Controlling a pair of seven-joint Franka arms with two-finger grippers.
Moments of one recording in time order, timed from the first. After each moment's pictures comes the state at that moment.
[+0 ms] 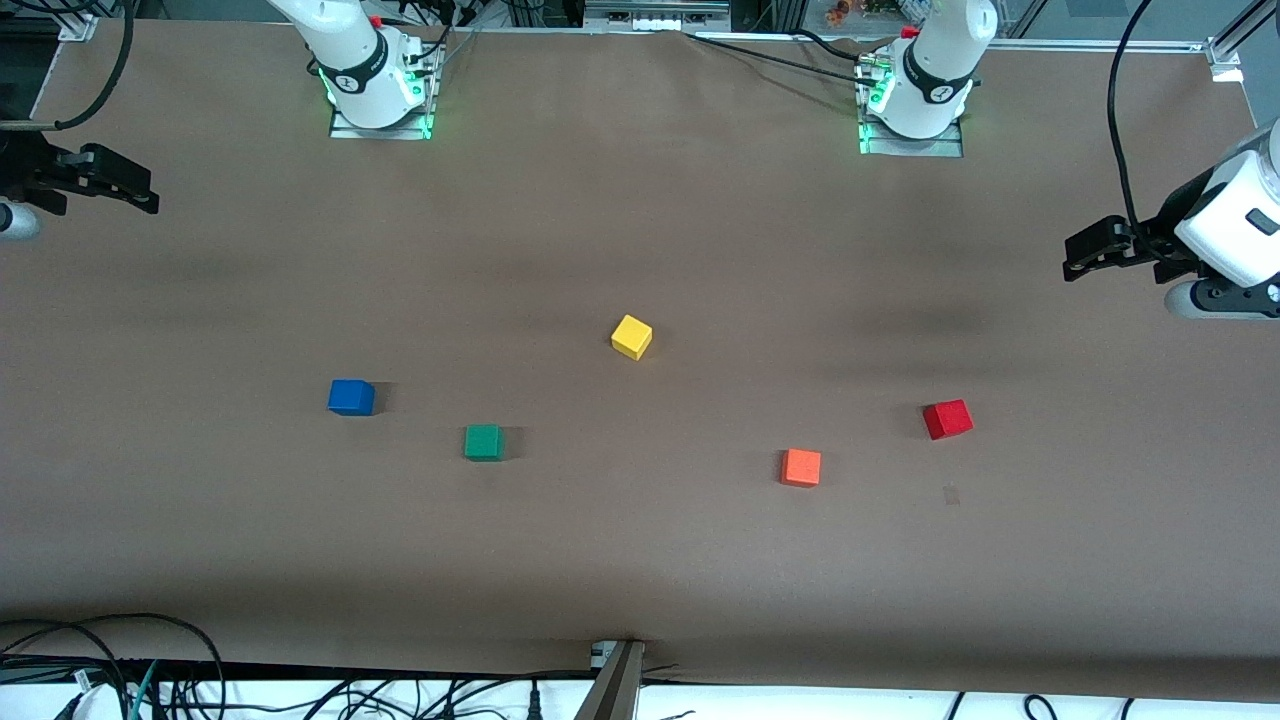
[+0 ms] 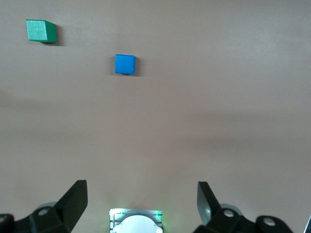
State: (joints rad) left arm 0.12 0.16 -0.19 -1.39 0.04 1.44 -0.07; right arm -0.03 0.01 0.01 -1.54 -0.04 1.42 -0.07
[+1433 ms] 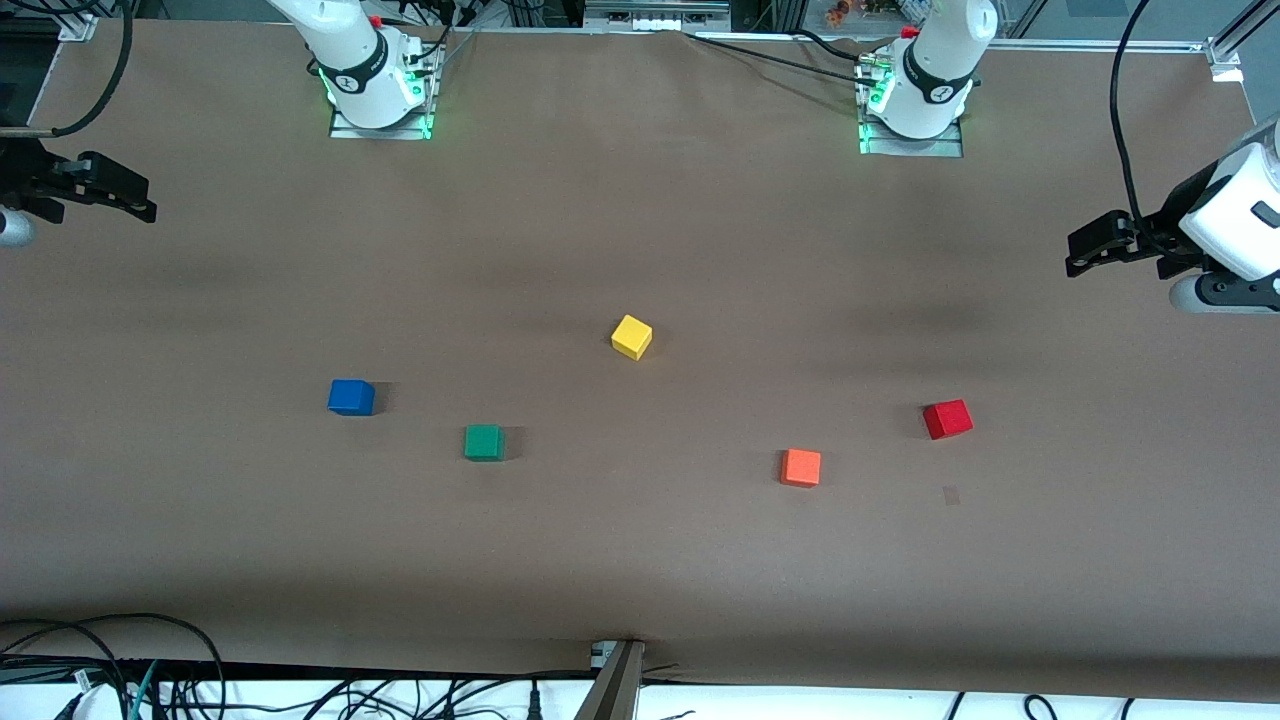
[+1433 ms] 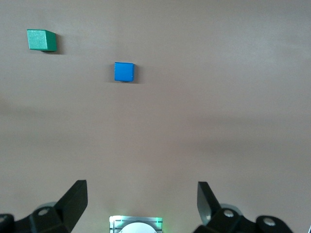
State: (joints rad) left arm 0.12 0.15 -0.20 -1.40 0.04 1.44 -0.07; right arm -0.03 0.02 0.01 -1.54 -0.04 1.45 -0.06
